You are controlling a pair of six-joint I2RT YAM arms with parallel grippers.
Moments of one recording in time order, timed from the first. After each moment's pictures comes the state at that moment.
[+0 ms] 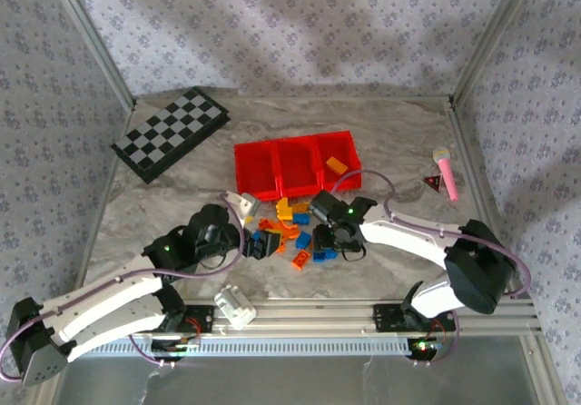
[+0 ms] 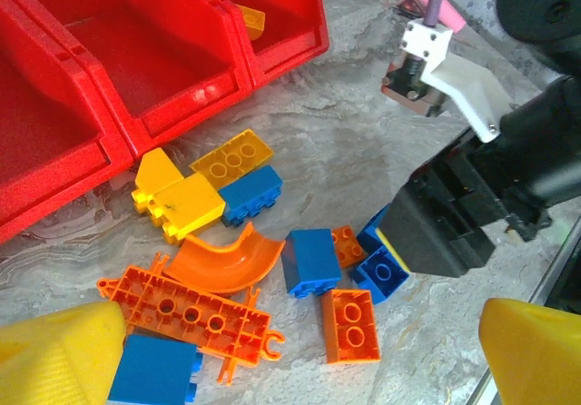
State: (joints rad) left arm -0.92 0.79 0.55 -0.25 0.02 -0.38; right arm 0.88 1.44 0.89 -0.80 0.07 0.83
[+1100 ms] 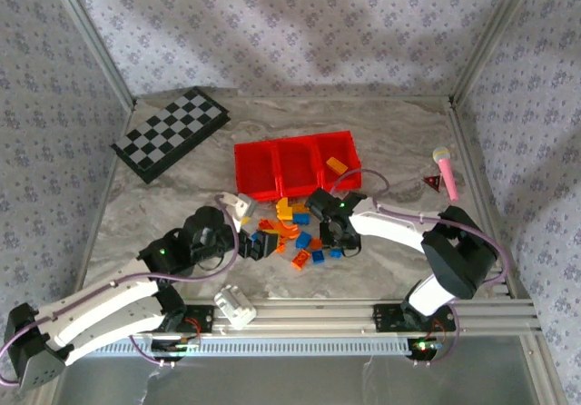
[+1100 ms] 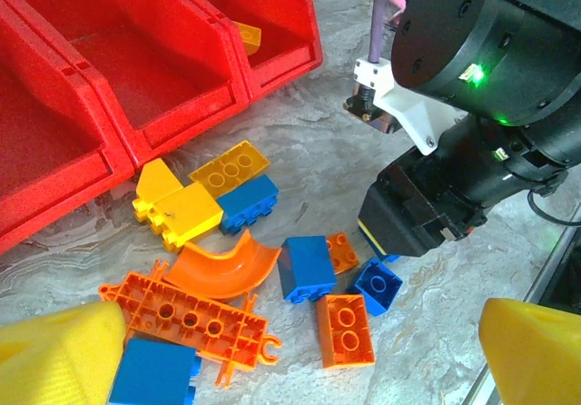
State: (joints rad) left arm -0.92 0.75 0.53 -0.24 0.01 -0.38; right arm 0.83 1.56 0.91 -0.80 0.10 0.80
